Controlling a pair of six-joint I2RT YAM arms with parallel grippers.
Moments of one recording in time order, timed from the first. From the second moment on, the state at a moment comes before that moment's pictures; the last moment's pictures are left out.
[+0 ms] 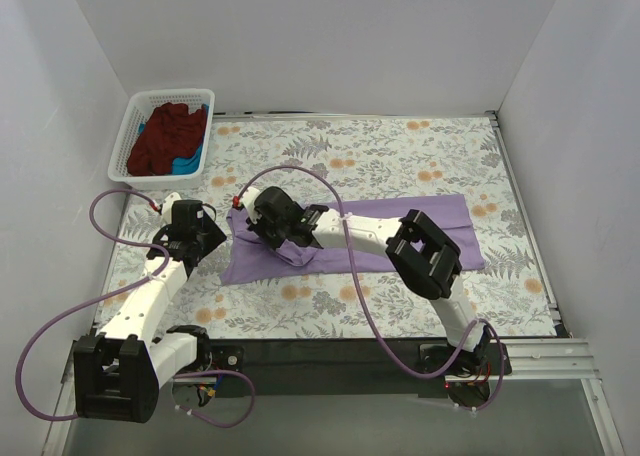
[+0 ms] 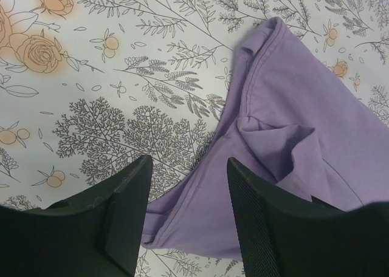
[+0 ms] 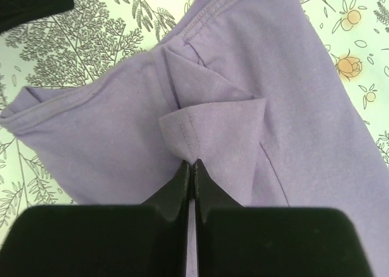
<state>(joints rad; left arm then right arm) -0.09 1.04 0.60 -0.39 -0.23 -0.69 1.06 2.13 1.59 -0.19 -0.02 -0.02</state>
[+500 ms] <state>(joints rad) -0.09 1.04 0.60 -0.39 -0.23 -0.69 1.06 2.01 1.49 -0.21 -0.25 -0.06</state>
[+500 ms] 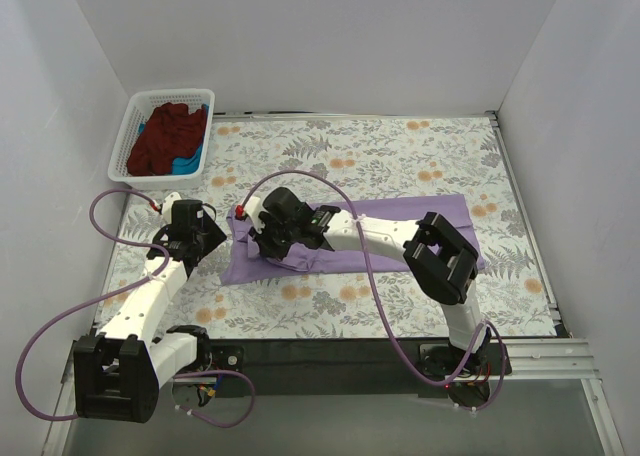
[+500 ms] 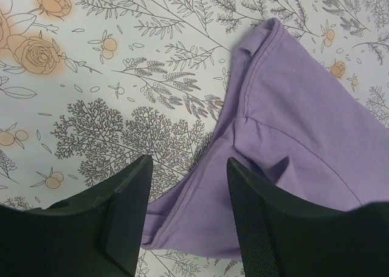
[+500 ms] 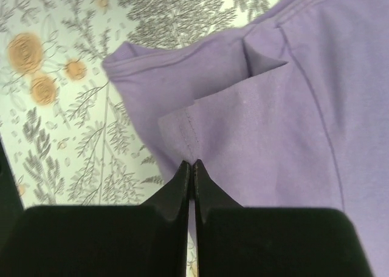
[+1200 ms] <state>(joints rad) -0.09 1.06 0.60 -0.39 -0.22 -0.69 1.07 2.00 1.47 -0.34 -0.52 -0.15</state>
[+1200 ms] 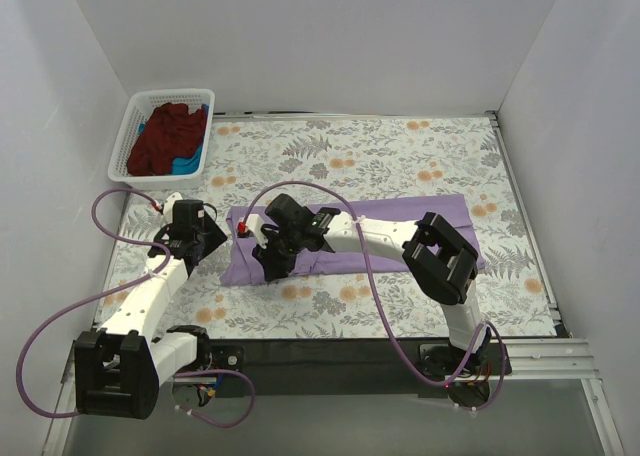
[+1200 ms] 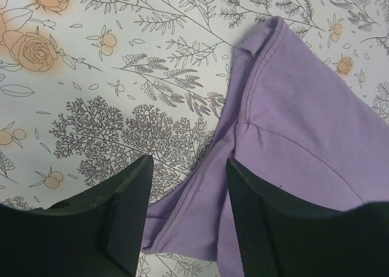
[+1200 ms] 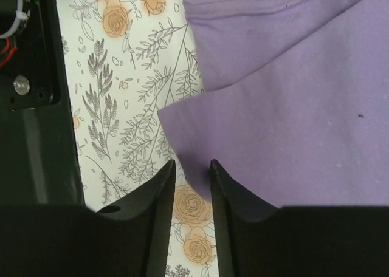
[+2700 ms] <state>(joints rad) -0.09 1.06 0.60 -0.39 -0.20 -0.68 1.03 1.80 1.17 -0.35 0.13 0.50</state>
